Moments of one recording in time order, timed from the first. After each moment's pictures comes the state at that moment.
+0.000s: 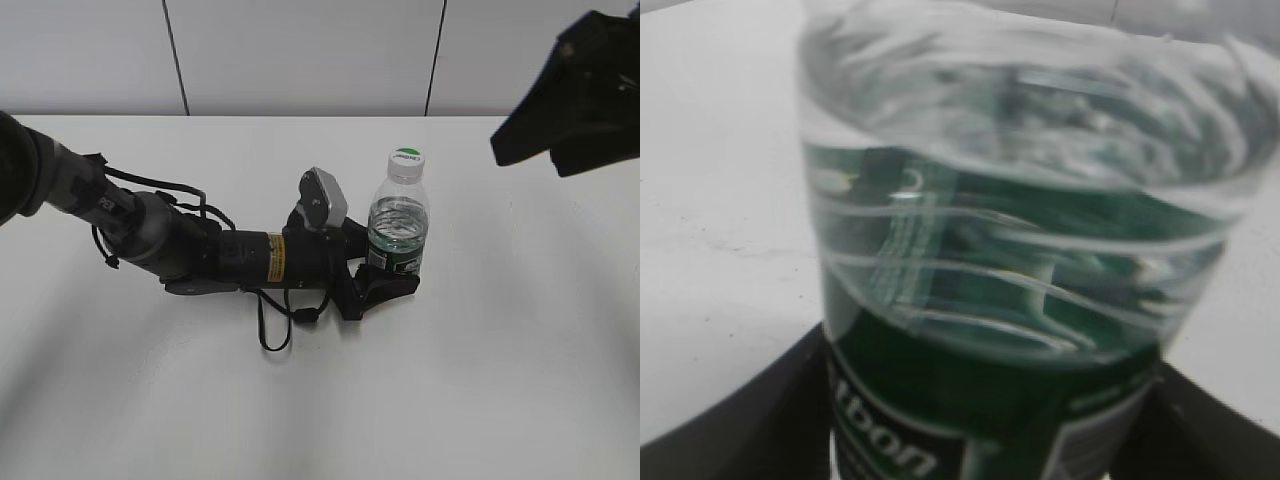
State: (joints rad) left arm -0.55 2.47 -1.32 1.02 -1.02 -0.46; right arm 0.19 1.32 -1.13 0.56 1.09 -0.26
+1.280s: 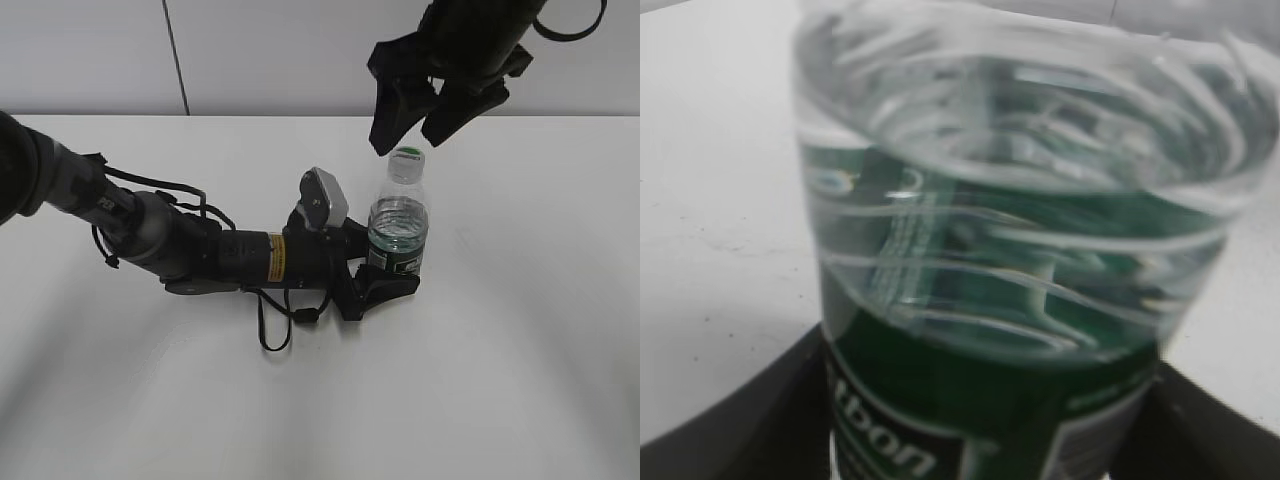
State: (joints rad) left arm -0.55 2.47 -1.32 1.02 -1.01 -0.46; right arm 0.40 1.88 -1.69 0.32 1.21 -0.22
